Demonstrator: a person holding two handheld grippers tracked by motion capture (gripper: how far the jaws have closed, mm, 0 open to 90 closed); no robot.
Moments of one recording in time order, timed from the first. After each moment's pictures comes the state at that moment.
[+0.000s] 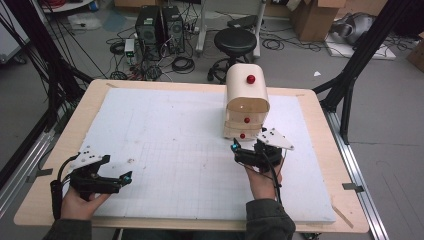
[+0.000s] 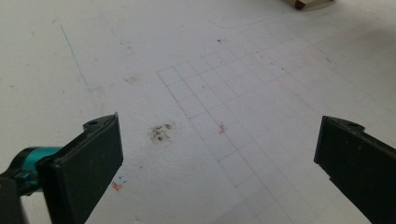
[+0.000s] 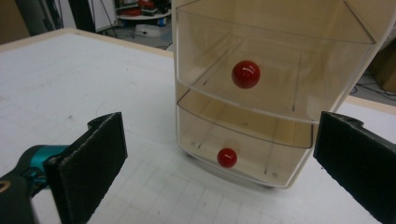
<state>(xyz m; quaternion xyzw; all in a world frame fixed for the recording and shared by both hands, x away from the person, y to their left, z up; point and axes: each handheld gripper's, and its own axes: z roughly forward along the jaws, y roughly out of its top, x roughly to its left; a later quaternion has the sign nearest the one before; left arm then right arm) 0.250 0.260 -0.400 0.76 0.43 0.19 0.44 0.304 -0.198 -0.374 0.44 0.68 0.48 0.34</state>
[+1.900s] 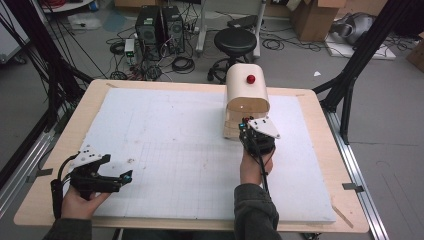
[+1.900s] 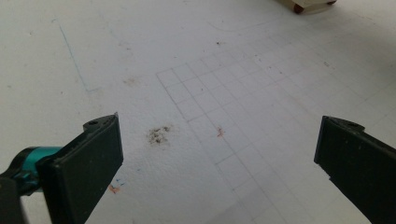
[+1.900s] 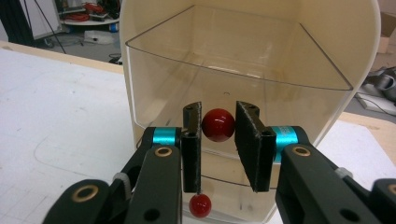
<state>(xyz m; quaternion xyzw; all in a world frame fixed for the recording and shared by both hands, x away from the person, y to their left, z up) 0.252 0.260 -0.399 0.76 0.44 0.19 0.45 0.331 -0.176 -0.367 0.49 0.64 0.43 0.41</state>
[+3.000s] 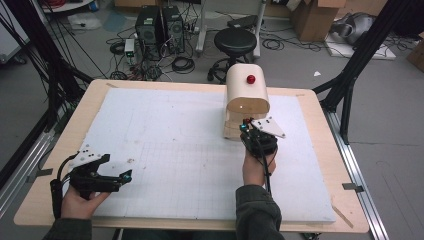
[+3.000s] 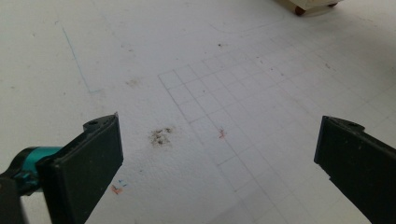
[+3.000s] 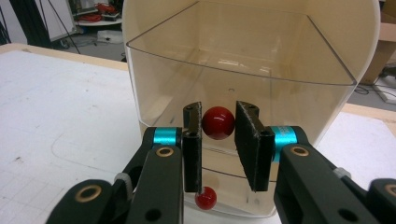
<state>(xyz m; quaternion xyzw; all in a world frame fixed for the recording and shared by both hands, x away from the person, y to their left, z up) 0.252 0.261 -0.398 0.75 0.44 0.19 0.45 0.329 -0.184 -0.365 0.49 0.65 0.44 0.38</state>
